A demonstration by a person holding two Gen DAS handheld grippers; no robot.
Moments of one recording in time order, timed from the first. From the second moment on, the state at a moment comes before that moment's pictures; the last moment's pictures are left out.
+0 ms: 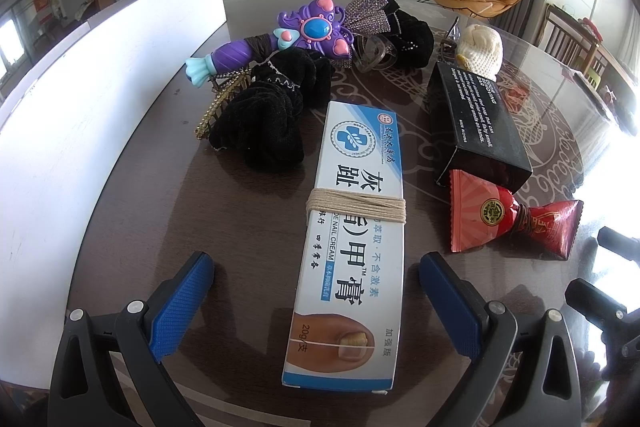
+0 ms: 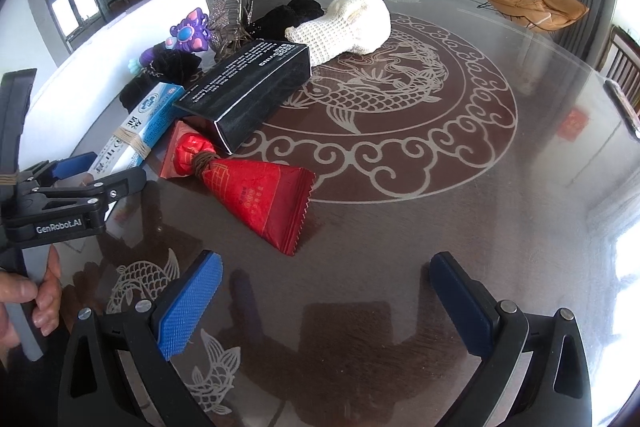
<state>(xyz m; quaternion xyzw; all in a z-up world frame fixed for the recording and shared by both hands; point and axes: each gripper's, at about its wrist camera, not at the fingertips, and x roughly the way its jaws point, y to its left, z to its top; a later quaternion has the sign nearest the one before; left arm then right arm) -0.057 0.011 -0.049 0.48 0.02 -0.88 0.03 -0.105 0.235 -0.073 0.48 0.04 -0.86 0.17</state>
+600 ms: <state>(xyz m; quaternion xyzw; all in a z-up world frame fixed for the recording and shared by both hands) -0.060 -0.012 -0.049 0.48 0.04 -0.87 0.08 -0.165 0.161 -0.049 0.46 0.12 -0.80 0.37</state>
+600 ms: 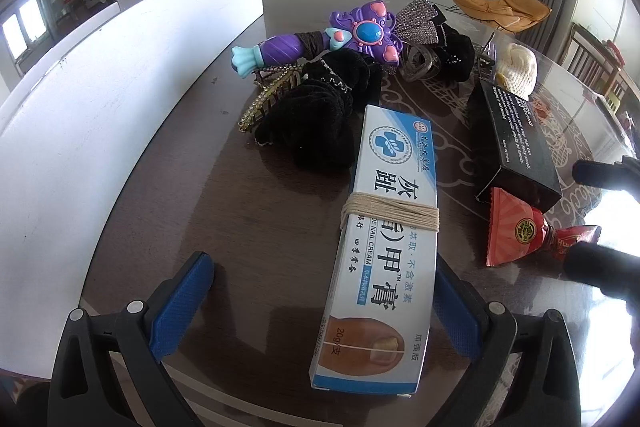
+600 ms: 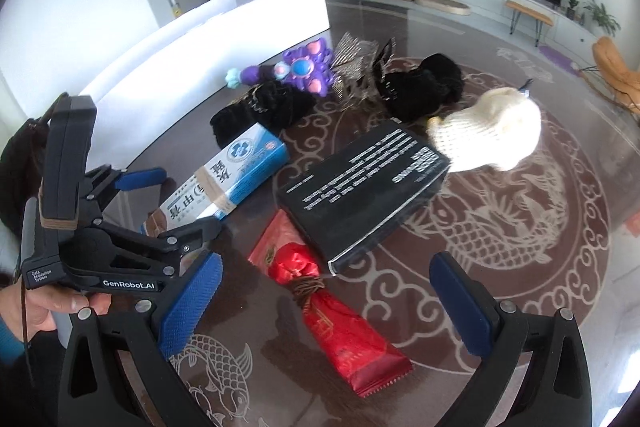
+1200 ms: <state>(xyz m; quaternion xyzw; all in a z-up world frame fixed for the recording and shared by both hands) -0.067 -0.012 -0.044 0.48 0.03 -0.87 0.05 -0.131 0.122 -0.073 0.48 0.26 -0.73 0.40</state>
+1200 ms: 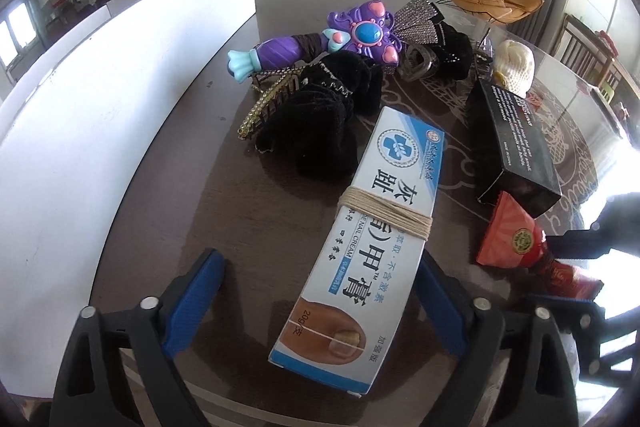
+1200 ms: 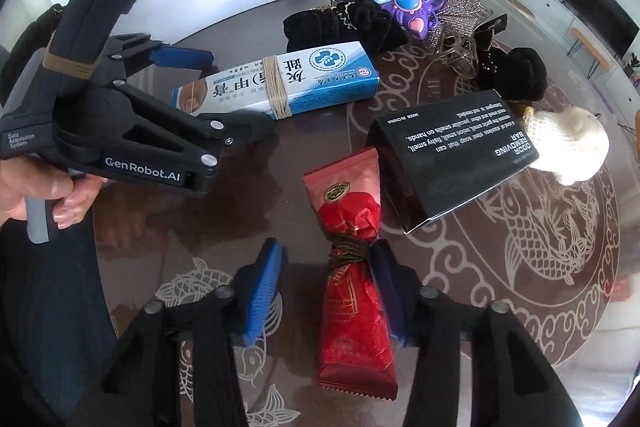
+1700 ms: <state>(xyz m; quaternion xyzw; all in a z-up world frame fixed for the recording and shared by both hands) 0.006 -0.035 0.032 0.39 0.10 -0.91 -0.01 -0.137 0.140 0.005 0.46 0.17 -0.78 0.39</state>
